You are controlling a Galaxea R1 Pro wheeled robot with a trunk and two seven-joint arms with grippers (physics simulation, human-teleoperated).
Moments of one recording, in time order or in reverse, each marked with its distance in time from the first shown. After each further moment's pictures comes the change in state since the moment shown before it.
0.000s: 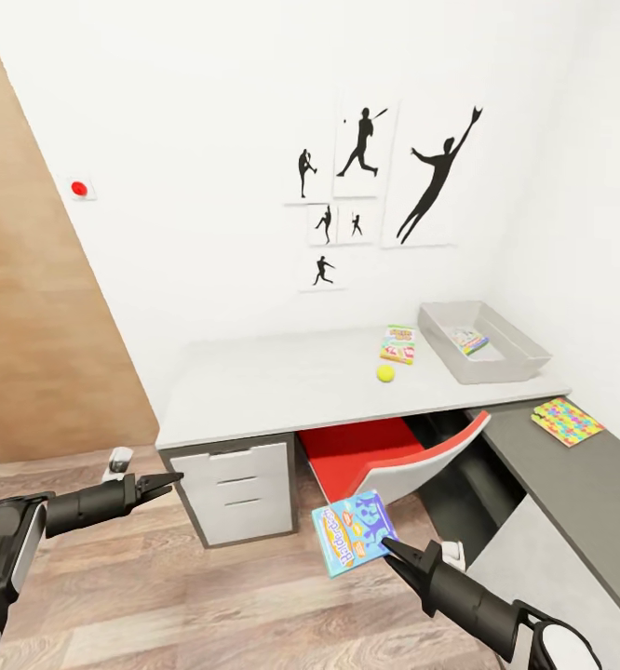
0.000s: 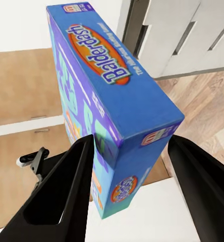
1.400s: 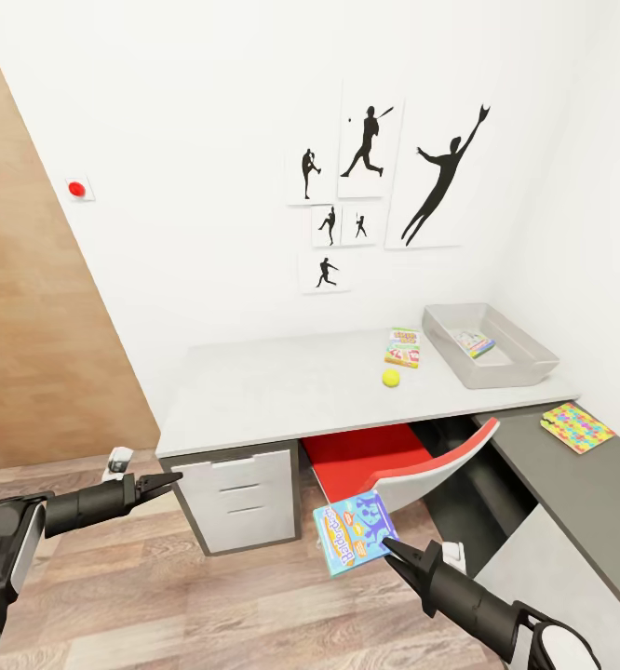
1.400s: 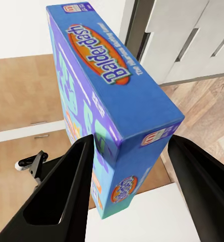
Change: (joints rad) left arm 0.000 0.002 0.002 0.000 0.000 -0.001 0.000; right arm 0.001 0.000 0.000 0.008 -0.001 -0.014 0.000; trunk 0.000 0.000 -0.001
